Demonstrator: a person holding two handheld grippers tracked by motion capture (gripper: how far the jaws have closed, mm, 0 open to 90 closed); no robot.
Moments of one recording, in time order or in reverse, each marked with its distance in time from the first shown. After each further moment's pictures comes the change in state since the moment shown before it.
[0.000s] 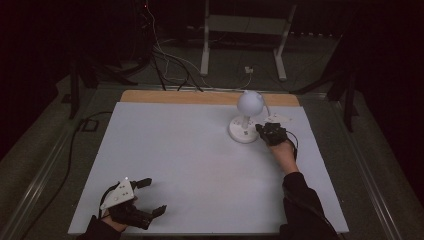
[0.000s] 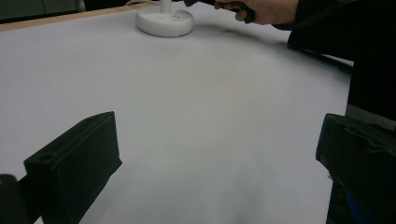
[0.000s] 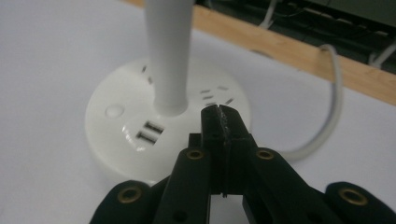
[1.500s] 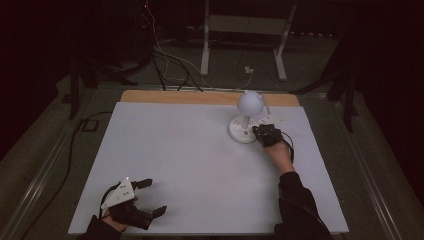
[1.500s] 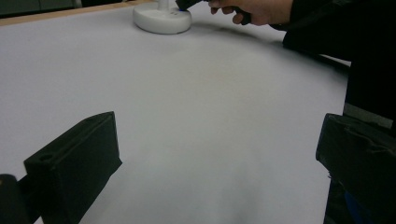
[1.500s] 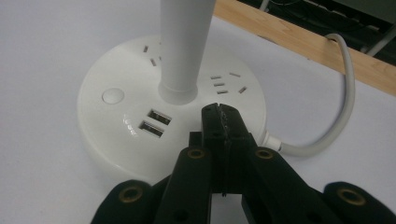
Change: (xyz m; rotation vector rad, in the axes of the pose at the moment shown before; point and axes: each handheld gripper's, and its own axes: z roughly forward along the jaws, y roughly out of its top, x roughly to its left) left arm 0.000 -0.001 0.001 0.008 -0.010 -0.005; right arm 0.012 -0.001 0.012 0.053 -0.051 -0.042
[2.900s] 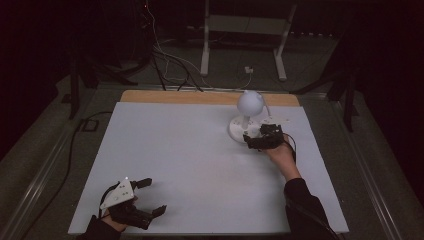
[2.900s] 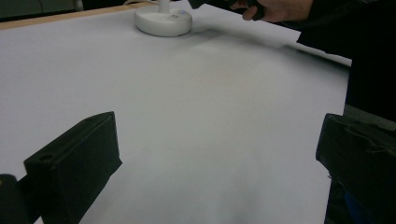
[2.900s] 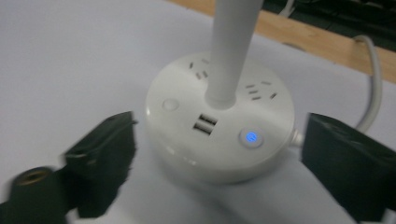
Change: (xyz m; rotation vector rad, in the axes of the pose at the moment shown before) left arm 0.001 0.001 -0.001 -0.009 0.003 -0.002; right arm 0.008 0.010 -0.030 -0.001 0.119 0.069
